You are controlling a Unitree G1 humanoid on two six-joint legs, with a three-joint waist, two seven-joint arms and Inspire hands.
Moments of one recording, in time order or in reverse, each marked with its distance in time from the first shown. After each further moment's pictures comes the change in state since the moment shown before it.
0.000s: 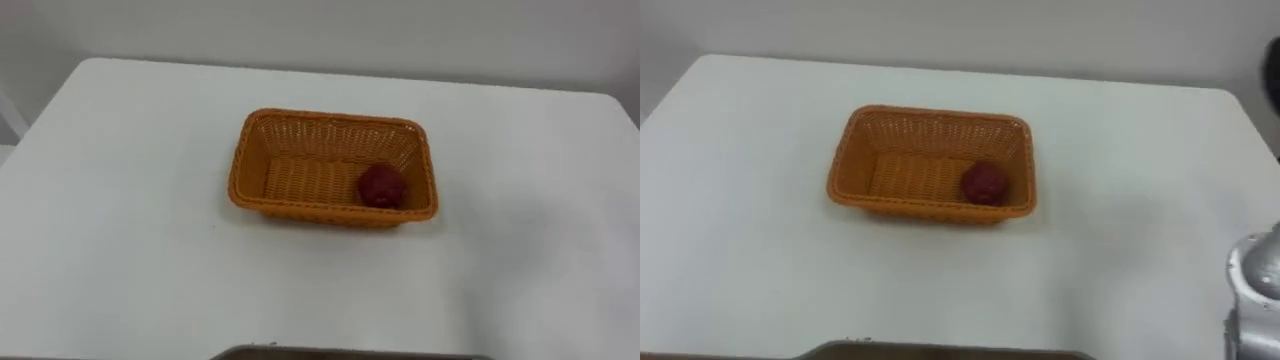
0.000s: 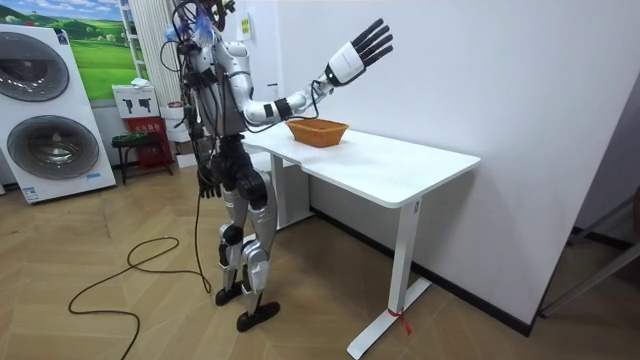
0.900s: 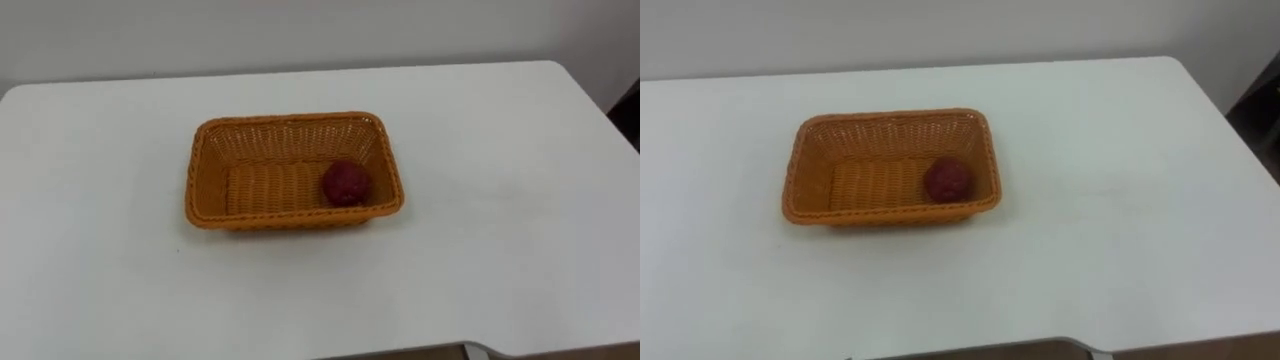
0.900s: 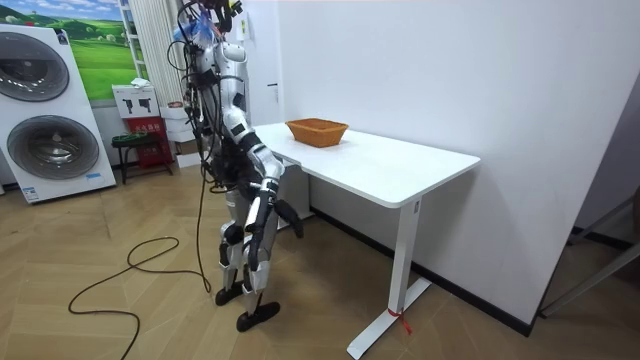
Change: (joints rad) left arm -0.001 0.005 -0.002 -0.106 -0.124 0.029 0.021; right arm 0.160 0.138 -0.161 1.021 0.892 0.030 -0.096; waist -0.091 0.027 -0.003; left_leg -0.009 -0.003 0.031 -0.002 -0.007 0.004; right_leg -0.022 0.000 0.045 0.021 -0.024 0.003
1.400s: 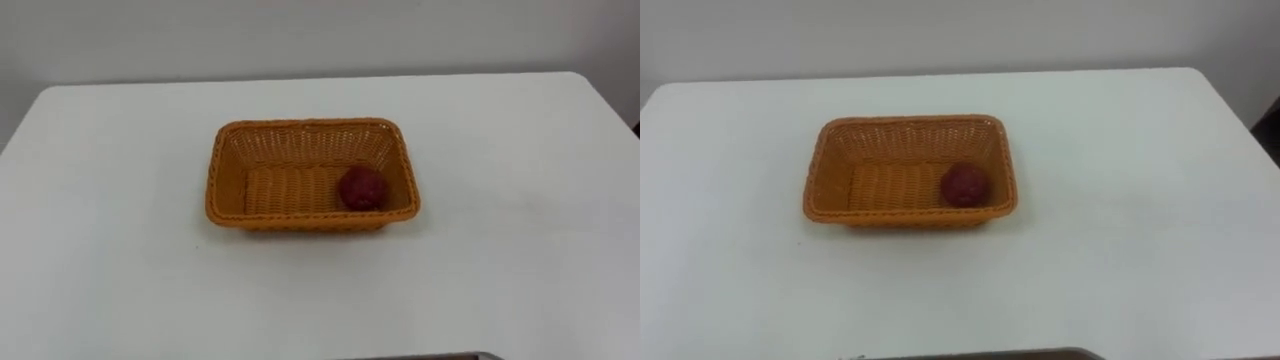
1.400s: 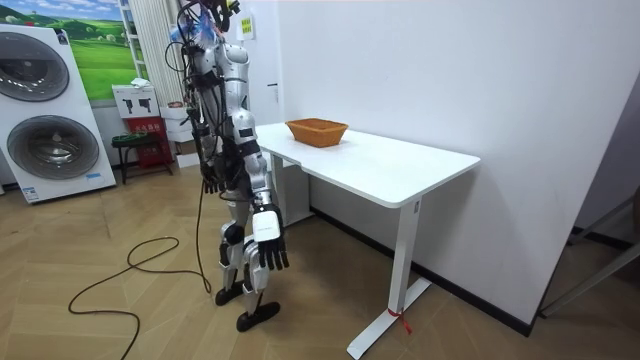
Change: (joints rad) left arm 0.007 -0.016 -0.003 0.042 0.069 0.067 -0.049; right arm -0.038 0.014 0.412 0.392 -0.385 0.199 0.530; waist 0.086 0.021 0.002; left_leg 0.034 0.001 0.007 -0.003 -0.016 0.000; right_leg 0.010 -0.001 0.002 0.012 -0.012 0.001
